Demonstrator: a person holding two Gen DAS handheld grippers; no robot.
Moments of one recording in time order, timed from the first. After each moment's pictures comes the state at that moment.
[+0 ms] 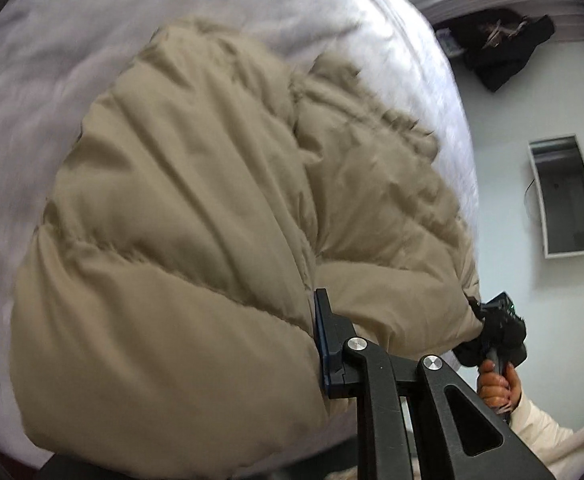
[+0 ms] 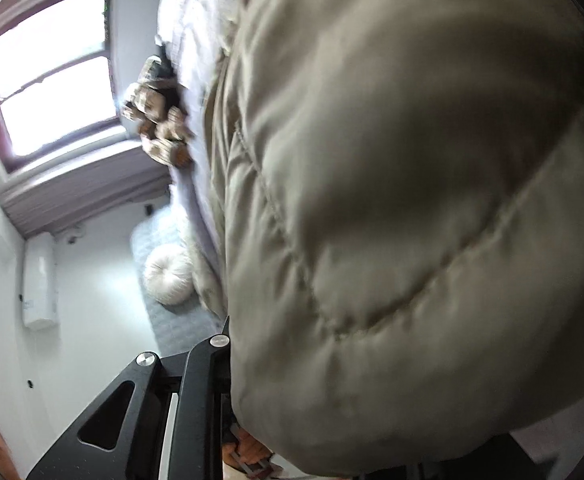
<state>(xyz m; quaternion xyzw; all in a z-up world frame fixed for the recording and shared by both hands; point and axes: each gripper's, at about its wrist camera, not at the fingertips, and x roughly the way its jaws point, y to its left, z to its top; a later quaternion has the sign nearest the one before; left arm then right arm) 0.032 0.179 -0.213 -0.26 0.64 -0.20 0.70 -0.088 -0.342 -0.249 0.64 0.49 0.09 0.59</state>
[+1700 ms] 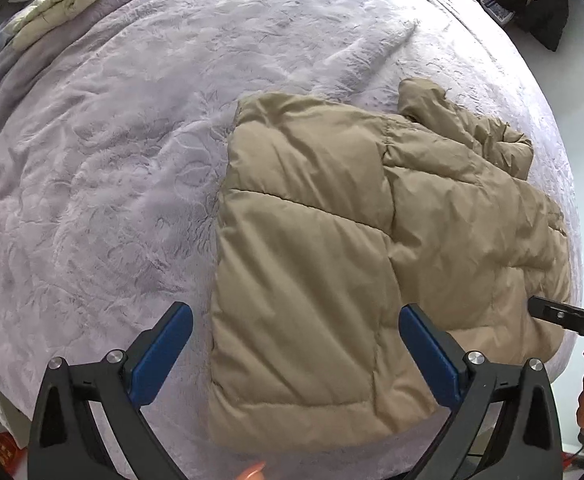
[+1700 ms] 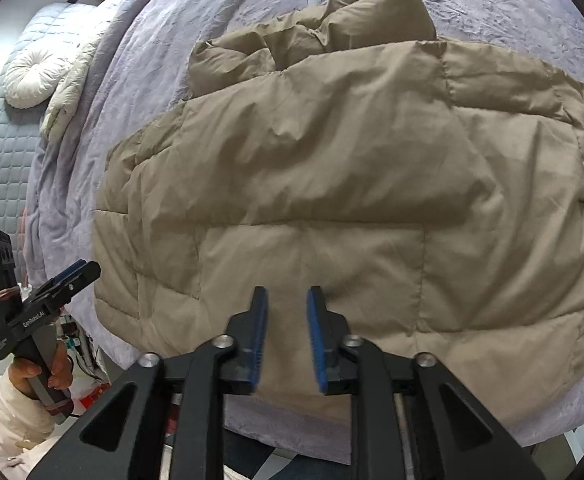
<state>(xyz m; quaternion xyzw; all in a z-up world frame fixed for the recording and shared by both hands) 0.090 0.200 -0.188 -0.07 0.64 -0.08 0.76 0.027 -0.183 -0.168 0.18 0.68 0.10 0.70</state>
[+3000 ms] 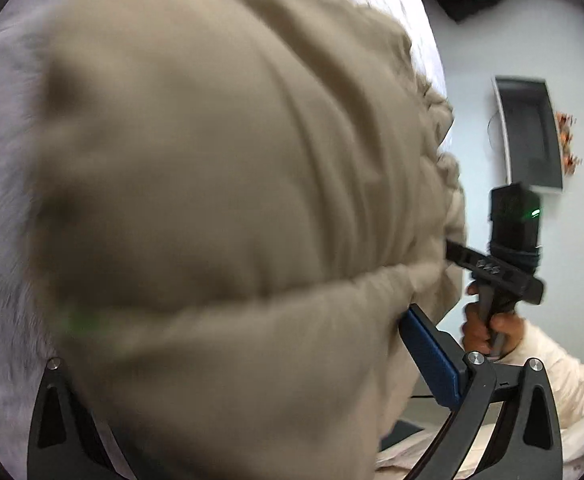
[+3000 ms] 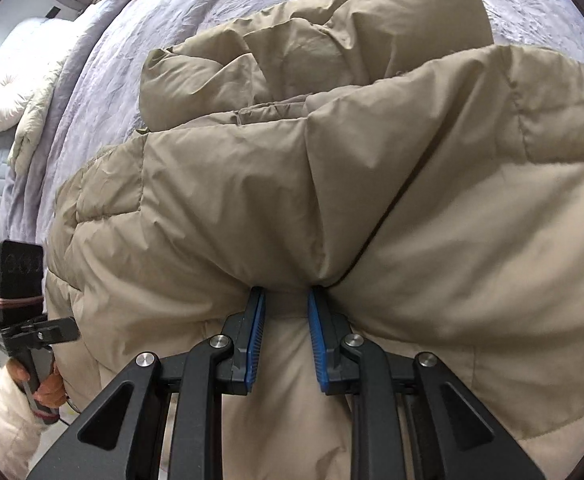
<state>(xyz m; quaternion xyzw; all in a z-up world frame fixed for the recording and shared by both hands) 0.162 0.189 -0.304 -0.23 0.70 -0.36 0.58 0.072 -0.161 -0.224 0.17 0.67 0.06 0.72</state>
